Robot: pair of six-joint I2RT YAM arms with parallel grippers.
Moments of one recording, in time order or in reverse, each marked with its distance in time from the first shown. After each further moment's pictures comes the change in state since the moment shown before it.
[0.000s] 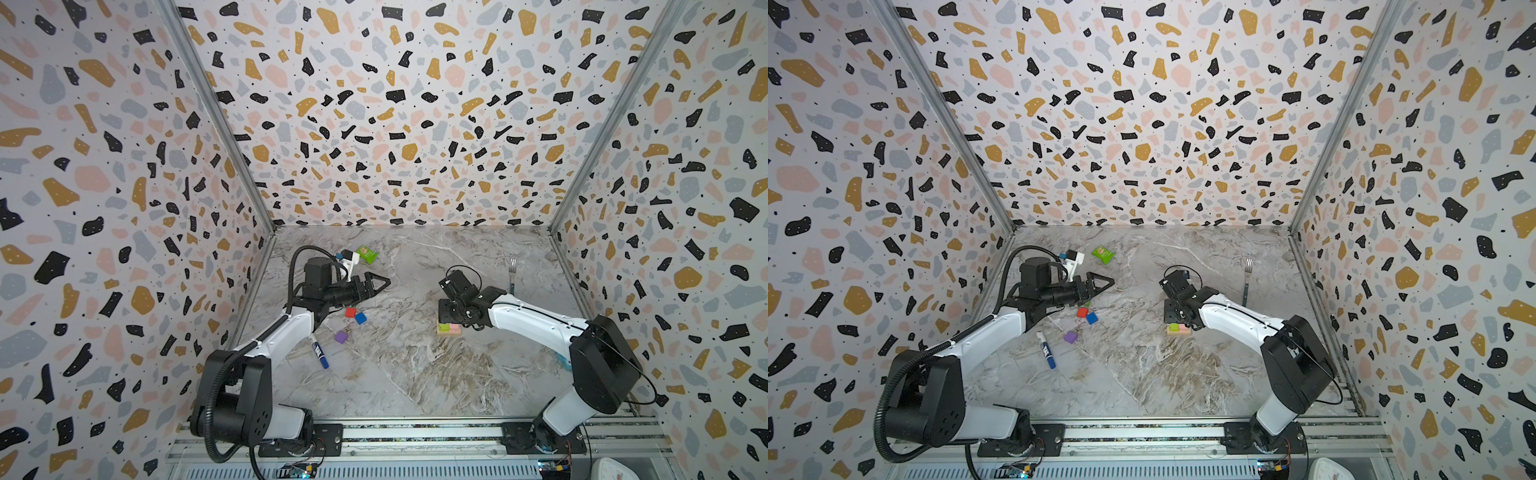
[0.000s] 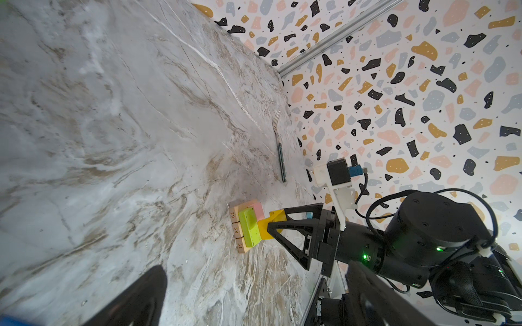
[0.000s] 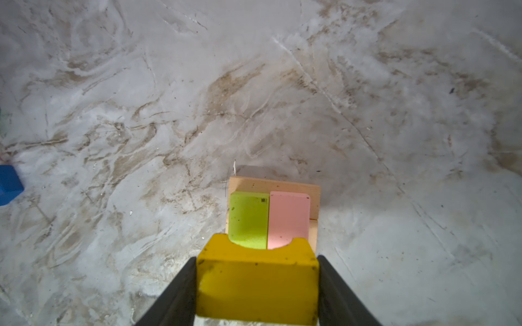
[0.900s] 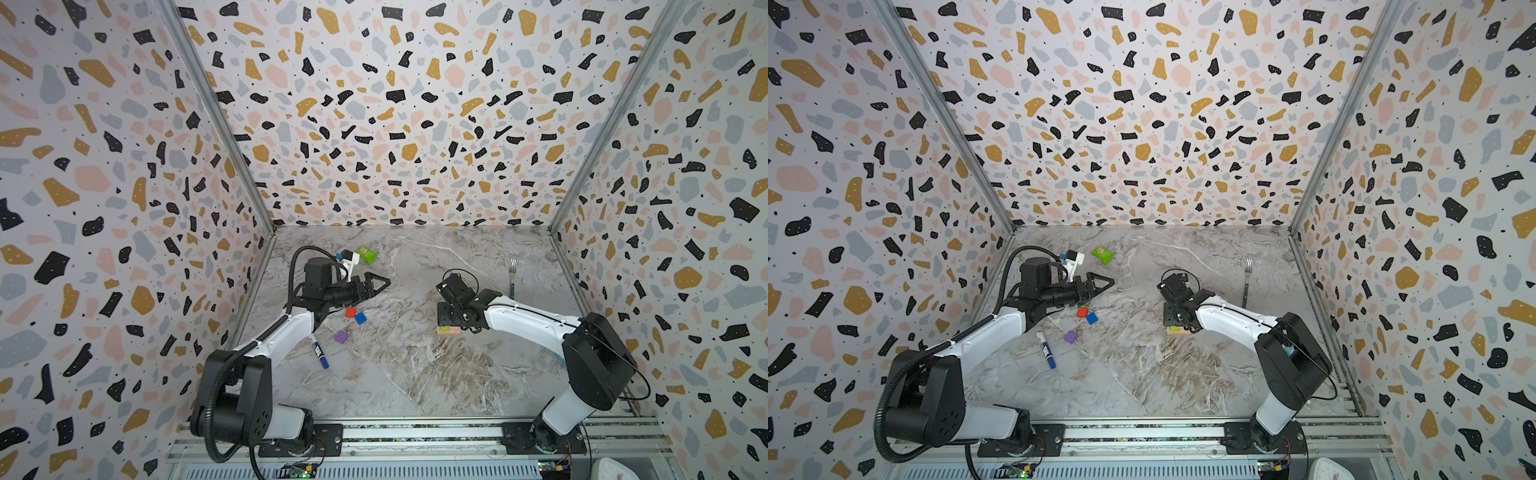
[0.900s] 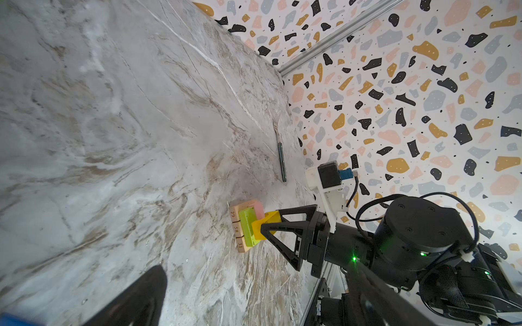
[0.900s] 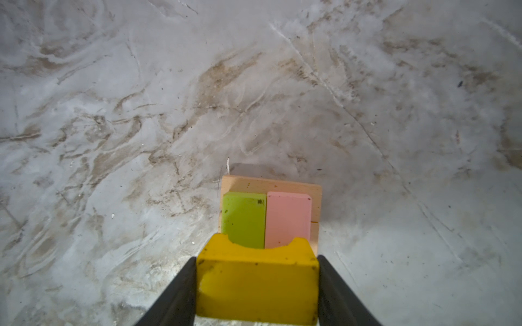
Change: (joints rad) left arm 0.000 0.001 0.000 -0.004 0.000 0.000; right arm 0.007 0.023 -0.018 0.027 0.025 0.001
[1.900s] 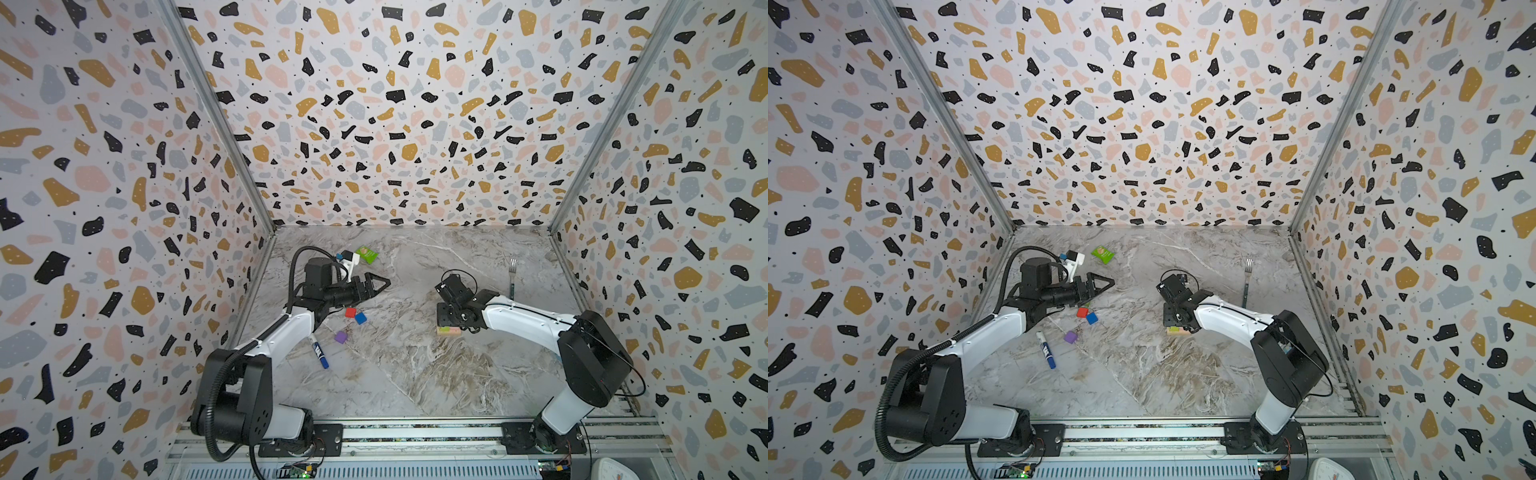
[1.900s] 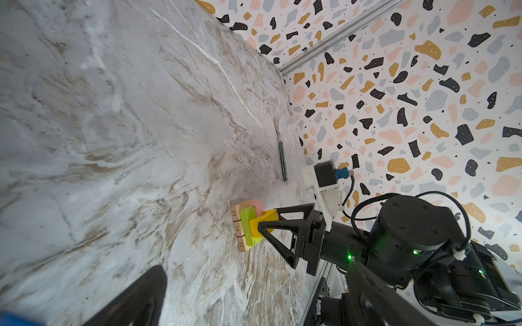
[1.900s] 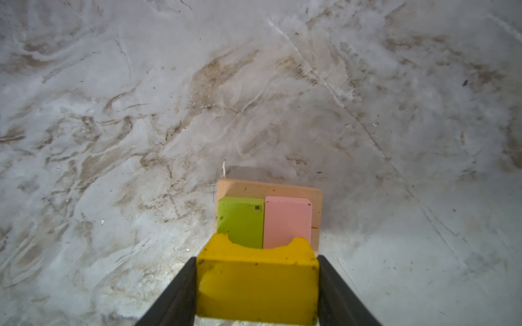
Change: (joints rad) left arm 0.000 0.004 0.000 -0.003 0.000 0.000; right arm -0.008 0.023 0.000 0.010 0.009 -0.001
